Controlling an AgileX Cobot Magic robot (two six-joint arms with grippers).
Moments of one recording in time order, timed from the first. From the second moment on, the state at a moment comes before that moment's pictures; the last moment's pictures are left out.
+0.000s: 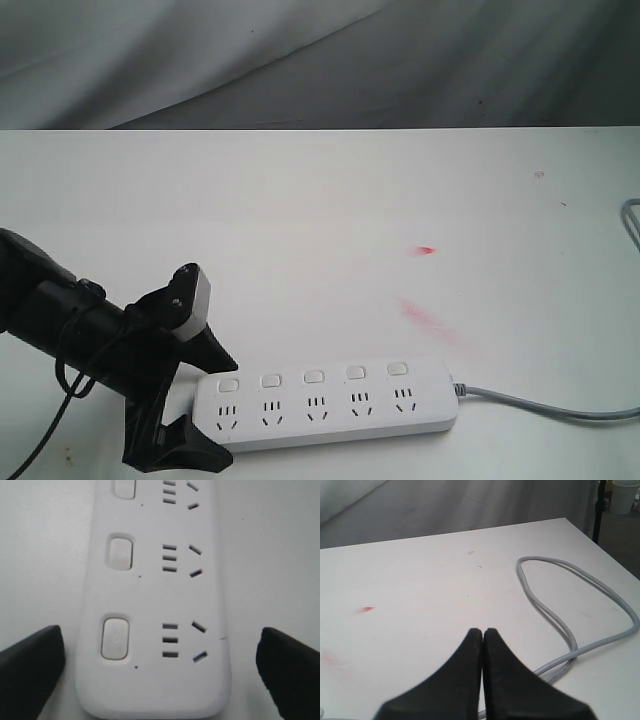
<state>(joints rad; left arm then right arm) -0.12 1.90 -0.72 -1.16 0.82 2.08 -0.15 0.00 0.00 0.05 0.38 0.03</state>
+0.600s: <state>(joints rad) -0.12 1.30 -0.73 -1.34 0.73 1.97 -0.15 0.00 0.00 0.05 0.38 0.03</state>
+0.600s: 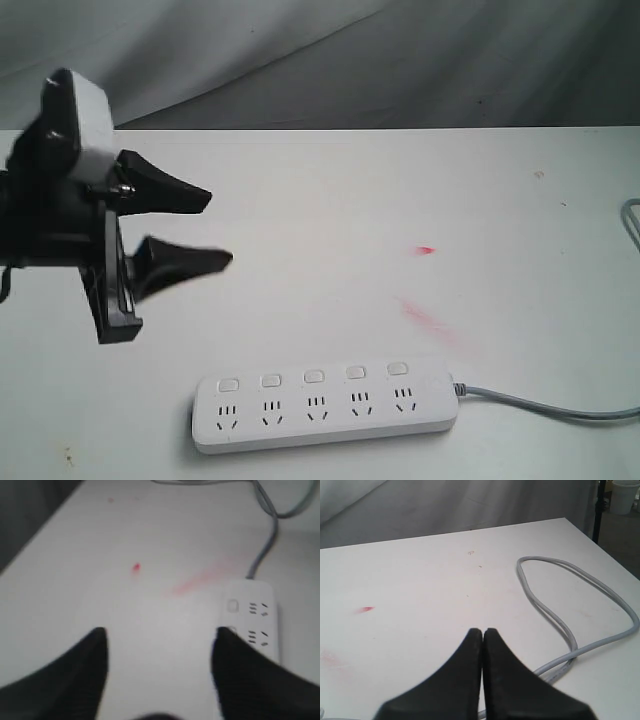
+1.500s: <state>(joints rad) 0.24 0.72 -0.73 -1.47 0.45 0.82 -0.15 0.00 0.00 0.05 0.38 0.03</state>
